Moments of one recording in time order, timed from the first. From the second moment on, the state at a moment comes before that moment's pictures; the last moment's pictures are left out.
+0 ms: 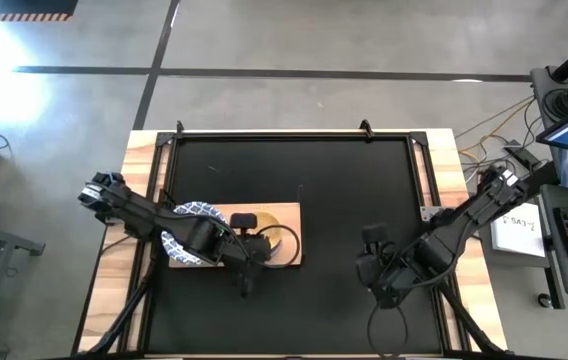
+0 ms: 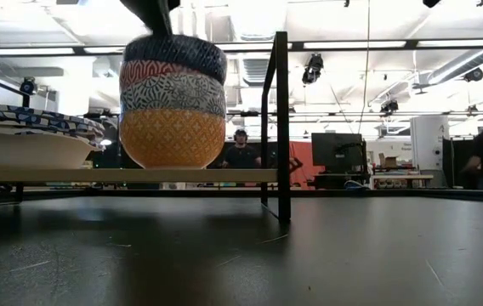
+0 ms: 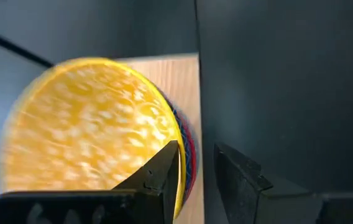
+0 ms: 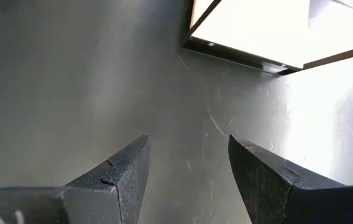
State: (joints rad) left arm -0.42 1.63 1.48 -0.96 -0.30 -0.33; right arm 0.66 1.49 1.43 -1.19 0.37 0.36
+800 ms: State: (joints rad) left arm -0.57 1.43 1.58 -1.15 -0.60 -0.44; right arm 0.61 0.99 1.01 -0.65 0.37 0.16
